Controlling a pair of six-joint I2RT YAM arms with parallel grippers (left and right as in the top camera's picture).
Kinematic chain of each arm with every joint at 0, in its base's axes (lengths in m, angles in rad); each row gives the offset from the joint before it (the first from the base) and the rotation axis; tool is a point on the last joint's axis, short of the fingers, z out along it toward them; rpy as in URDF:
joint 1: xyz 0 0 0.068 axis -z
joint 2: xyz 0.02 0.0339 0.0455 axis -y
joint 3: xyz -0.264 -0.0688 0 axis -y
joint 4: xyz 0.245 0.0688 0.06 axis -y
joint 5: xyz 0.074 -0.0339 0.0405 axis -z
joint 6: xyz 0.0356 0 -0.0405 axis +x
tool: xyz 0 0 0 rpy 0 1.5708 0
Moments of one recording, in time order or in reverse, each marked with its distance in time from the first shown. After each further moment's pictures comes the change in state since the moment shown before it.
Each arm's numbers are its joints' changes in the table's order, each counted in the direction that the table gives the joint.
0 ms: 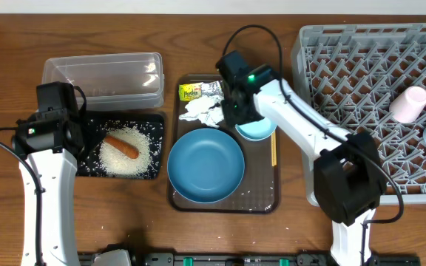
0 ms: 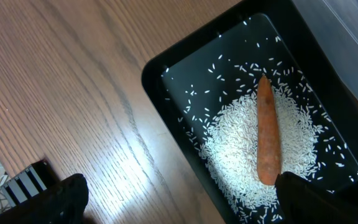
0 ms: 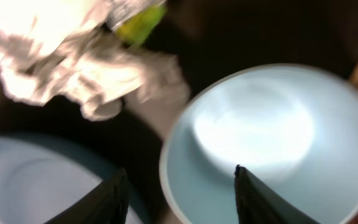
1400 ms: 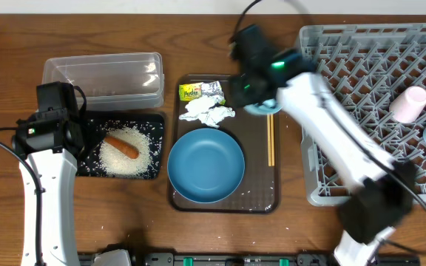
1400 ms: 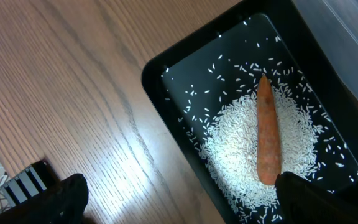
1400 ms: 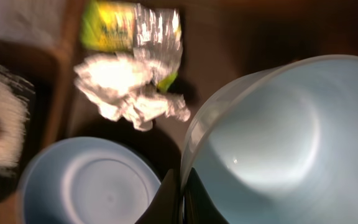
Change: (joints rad) left arm 0.000 0.000 0.000 0.000 0.000 0.000; right arm 0.065 0.201 0.137 -0.100 -0.042 -0.009
